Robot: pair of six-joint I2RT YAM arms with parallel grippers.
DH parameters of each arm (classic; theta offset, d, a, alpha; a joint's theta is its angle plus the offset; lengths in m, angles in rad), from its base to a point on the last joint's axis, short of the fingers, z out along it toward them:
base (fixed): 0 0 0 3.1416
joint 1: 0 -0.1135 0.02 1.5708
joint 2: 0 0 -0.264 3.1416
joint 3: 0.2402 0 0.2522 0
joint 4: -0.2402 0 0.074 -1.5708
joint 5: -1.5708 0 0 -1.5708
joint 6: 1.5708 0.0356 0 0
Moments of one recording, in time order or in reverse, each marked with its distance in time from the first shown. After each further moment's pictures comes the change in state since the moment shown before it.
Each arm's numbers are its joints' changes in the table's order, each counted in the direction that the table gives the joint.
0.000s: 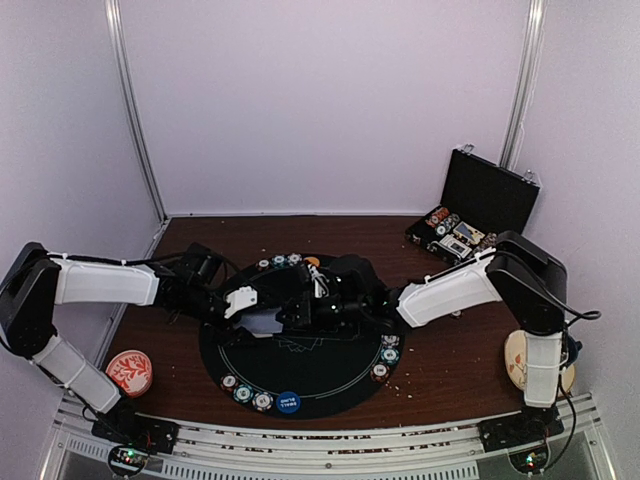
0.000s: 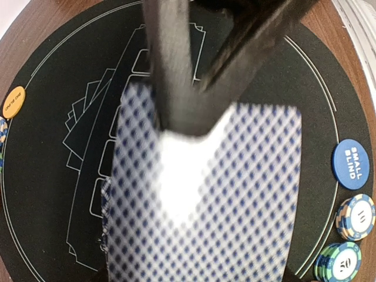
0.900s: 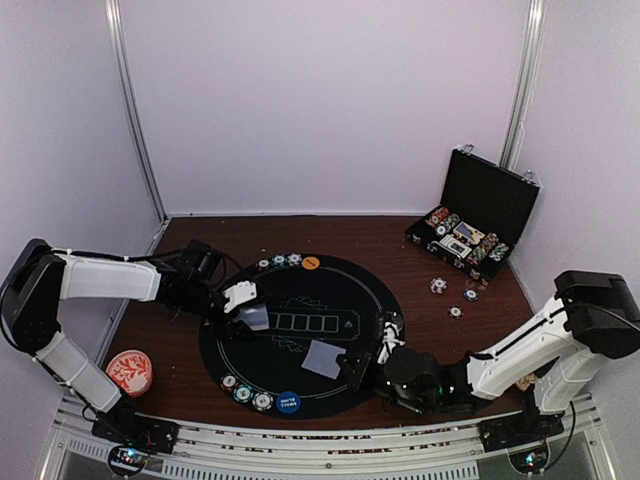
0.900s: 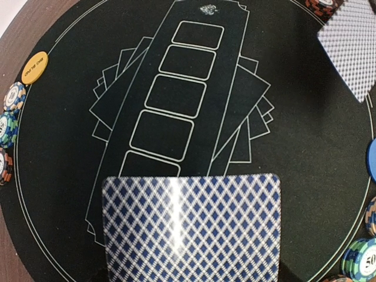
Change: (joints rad) left arm -0.028 0.032 0.025 0.002 0.086 -0.034; right arm -0.400 -0.391 -0.652 0.238 -0.912 0.243
